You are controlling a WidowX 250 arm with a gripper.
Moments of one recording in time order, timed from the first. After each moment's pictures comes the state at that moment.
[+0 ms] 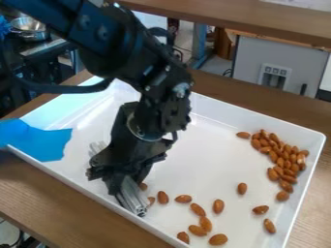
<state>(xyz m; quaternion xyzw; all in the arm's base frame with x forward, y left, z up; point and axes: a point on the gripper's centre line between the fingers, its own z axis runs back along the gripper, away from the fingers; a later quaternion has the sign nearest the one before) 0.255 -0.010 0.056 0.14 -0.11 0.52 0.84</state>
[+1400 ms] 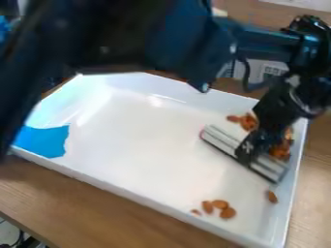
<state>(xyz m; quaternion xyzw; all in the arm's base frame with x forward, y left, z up) 0.387 -0.146 0.053 0.17 -0.10 0.59 0.79</state>
